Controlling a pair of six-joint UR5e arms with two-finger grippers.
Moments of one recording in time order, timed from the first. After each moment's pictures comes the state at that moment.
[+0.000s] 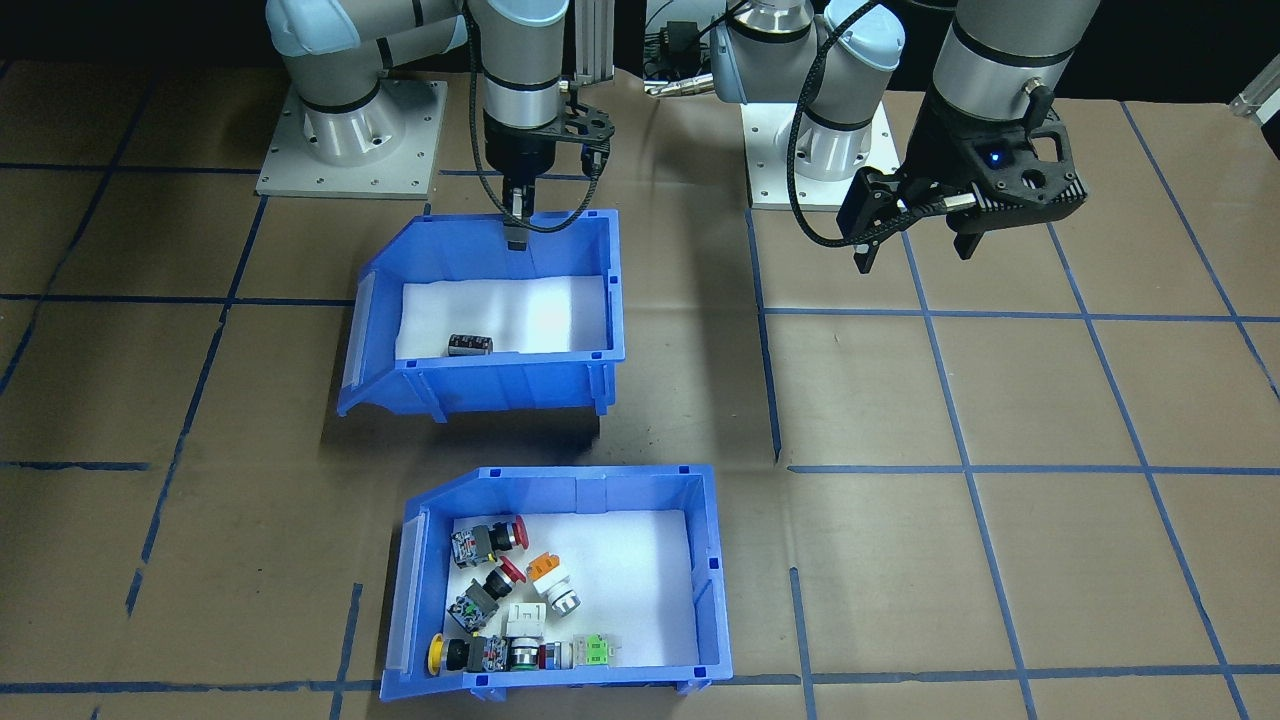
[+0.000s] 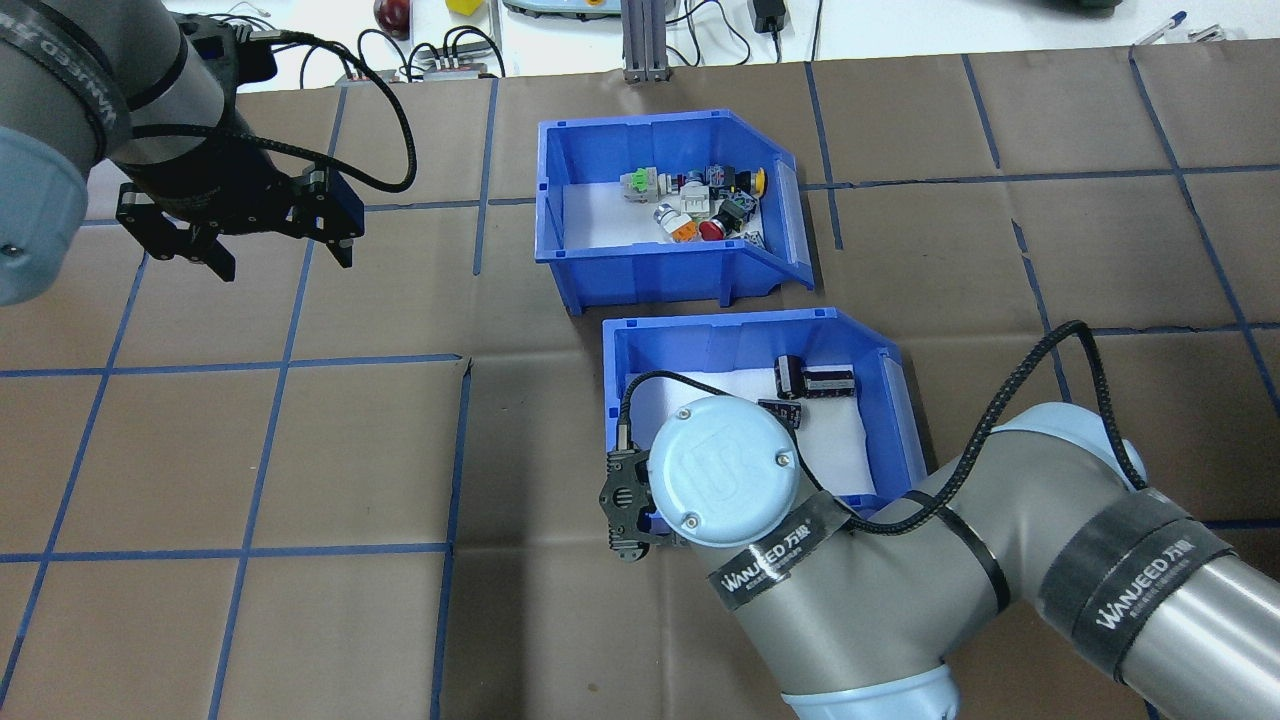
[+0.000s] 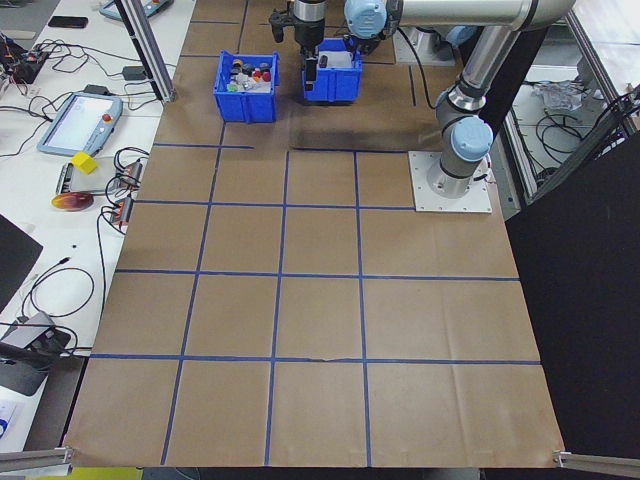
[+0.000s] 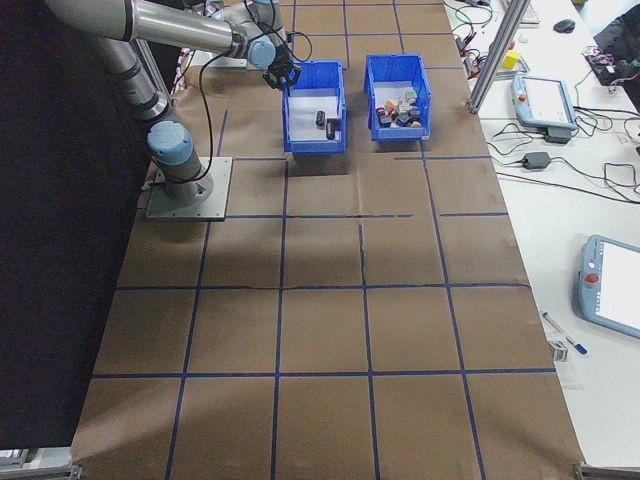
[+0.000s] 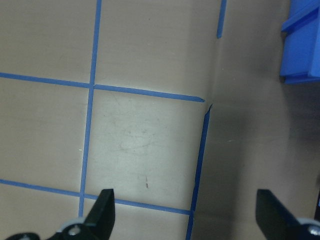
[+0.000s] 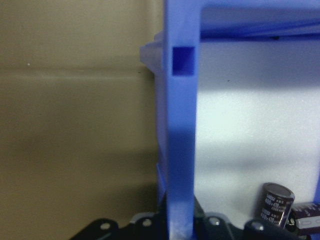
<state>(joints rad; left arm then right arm) -1.53 -1.51 -1.65 -1.50 1.65 -0.08 2.14 -1.64 2.16 -2.17 -1.75 -1.02</state>
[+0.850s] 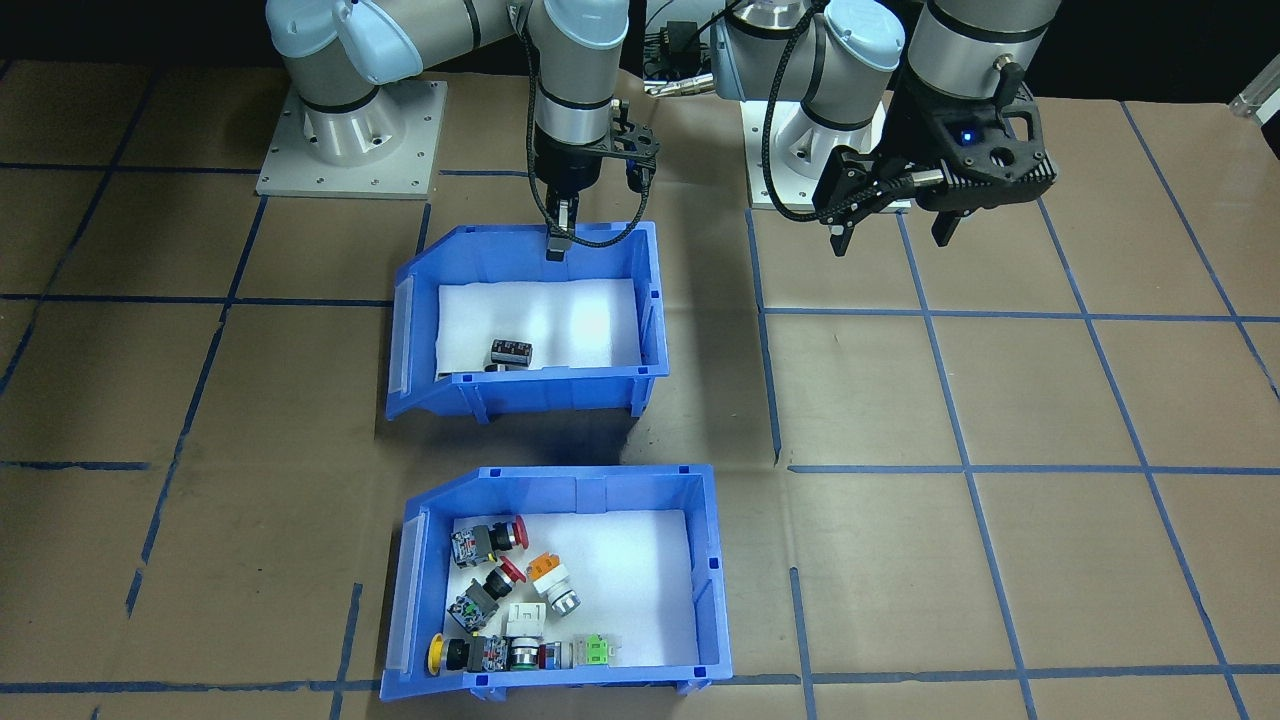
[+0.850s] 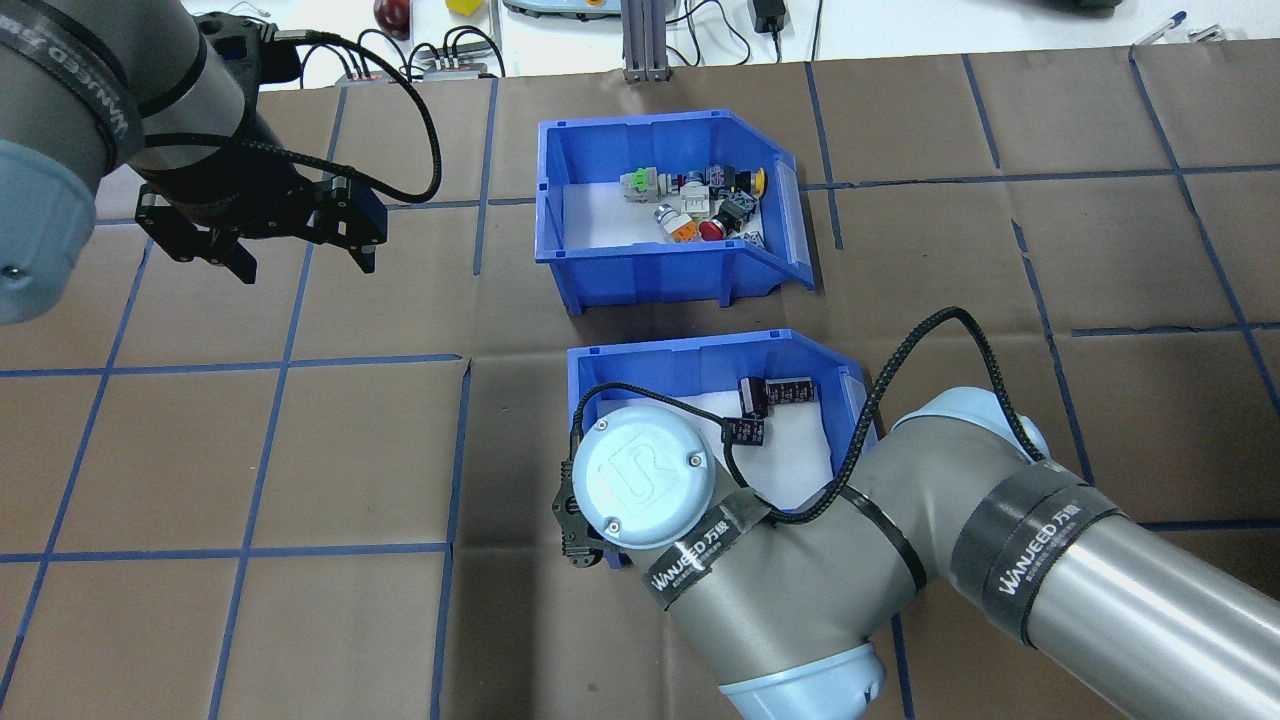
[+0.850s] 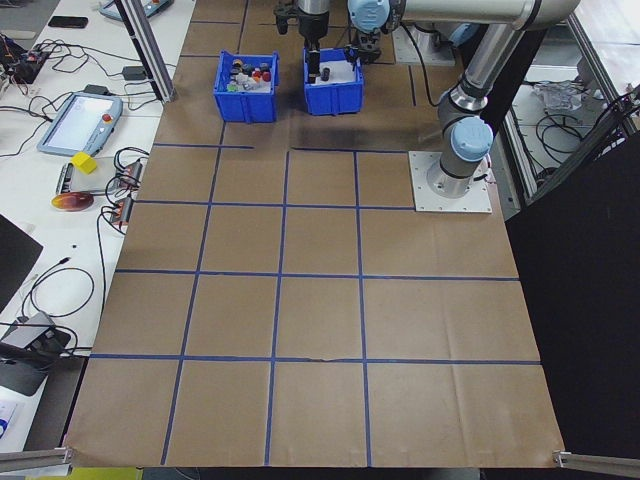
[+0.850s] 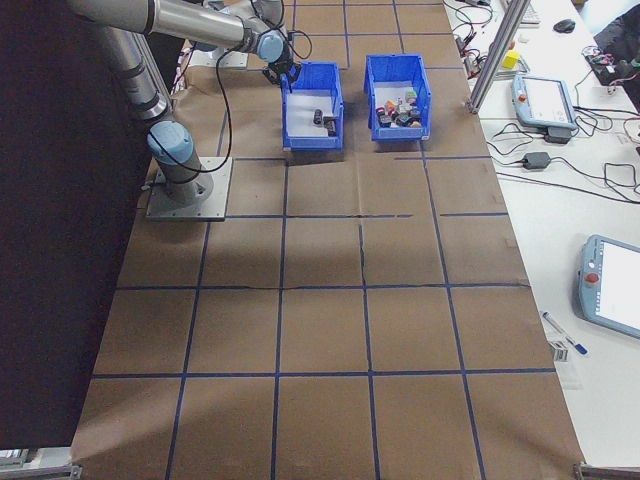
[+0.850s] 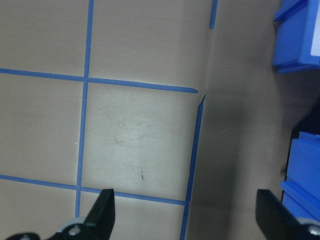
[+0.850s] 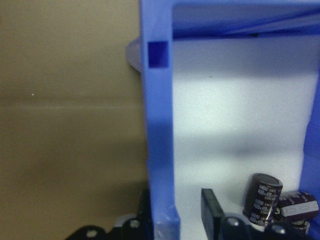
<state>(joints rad) -1.57 -1.49 -1.65 -1.51 1.64 -0.07 2.20 -1.55 2.11 -2.16 -1.76 -0.96</state>
